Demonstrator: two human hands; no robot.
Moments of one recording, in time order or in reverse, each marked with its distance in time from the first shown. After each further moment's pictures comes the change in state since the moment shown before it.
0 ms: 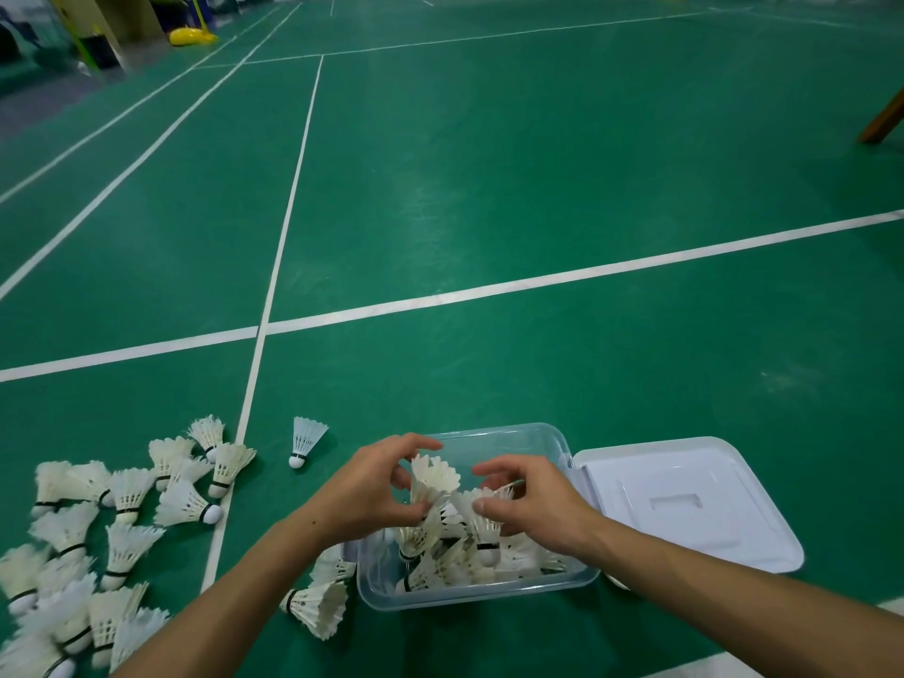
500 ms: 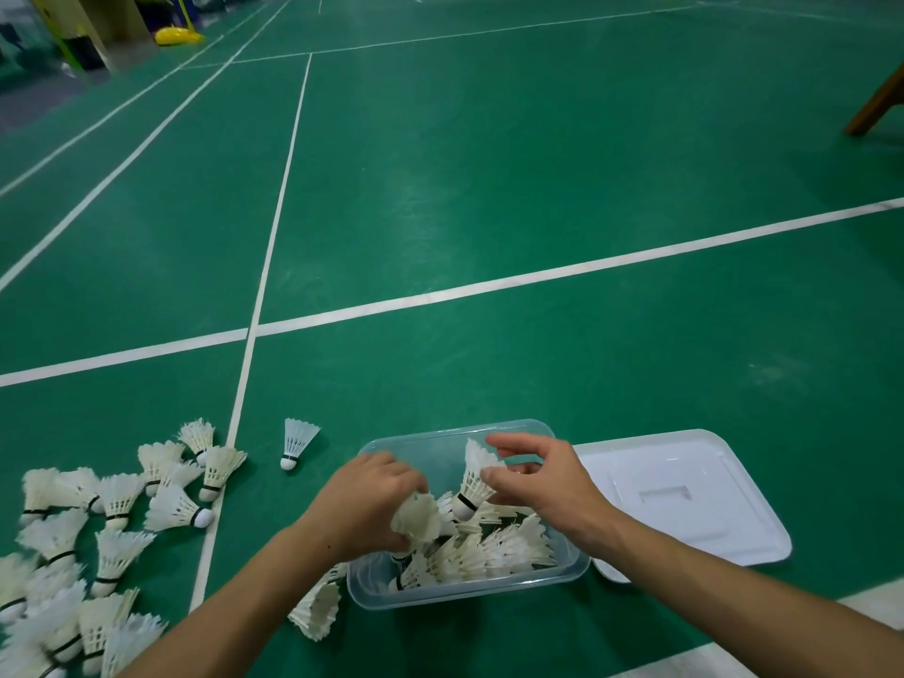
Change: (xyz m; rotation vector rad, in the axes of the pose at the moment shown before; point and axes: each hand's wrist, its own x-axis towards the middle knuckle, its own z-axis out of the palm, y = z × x) left_hand 0.002 -0.004 0.019 0.669 -0.091 0.213; right_hand -0.010 -0.007 -0.017 0.386 0.136 0.003
